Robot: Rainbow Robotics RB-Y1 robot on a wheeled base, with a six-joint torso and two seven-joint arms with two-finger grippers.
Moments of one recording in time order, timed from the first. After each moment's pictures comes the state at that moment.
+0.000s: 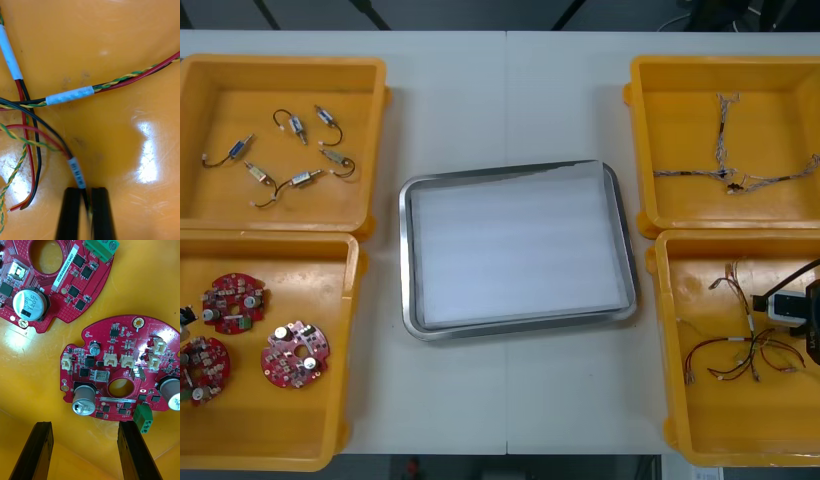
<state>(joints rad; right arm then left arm) 0.01 -1.12 0.16 -1.71 -1.02 1.07 2.71 0.46 1.25 0.04 -1.86 1.11 0.80 -2.29</state>
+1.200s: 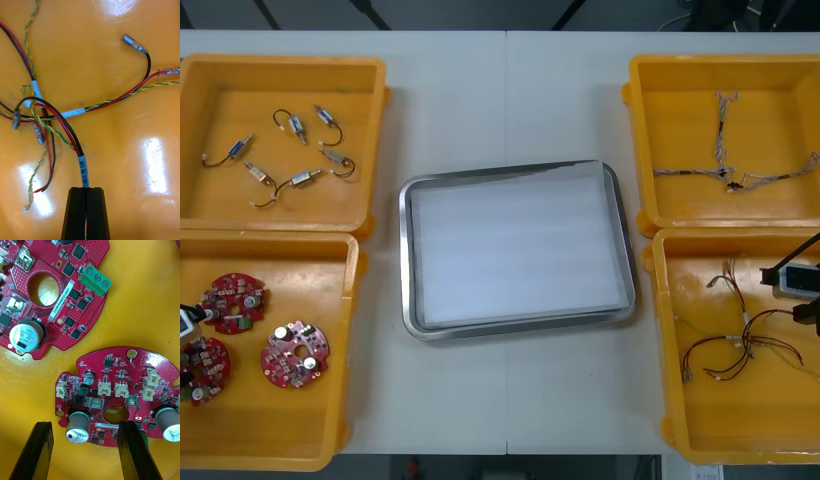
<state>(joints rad) -0.04 -1.10 0.02 -1.75 -1.17 1.33 2.71 0.45 1.22 0.01 -1.86 1.09 0.73 -2.29</state>
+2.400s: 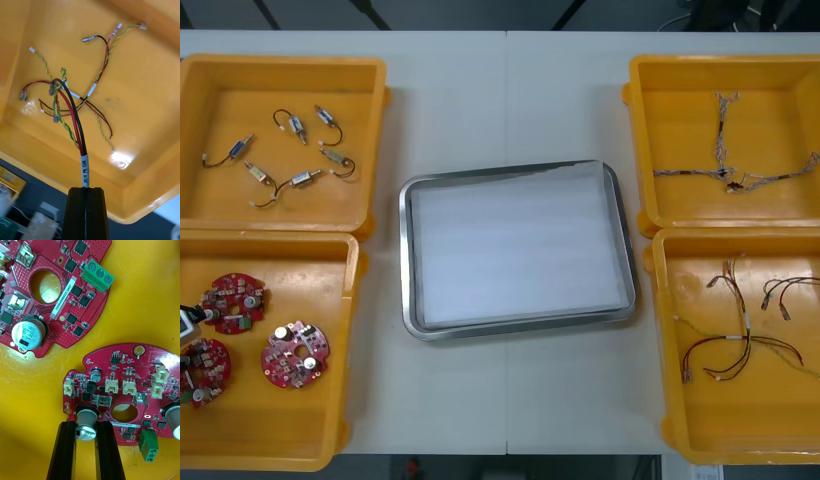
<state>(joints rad) -0.04 -1.10 -0.33 -2.04 -1.29 1.86 1.75 0.45 1.22 0.01 -1.86 1.08 0.73 -2.29</state>
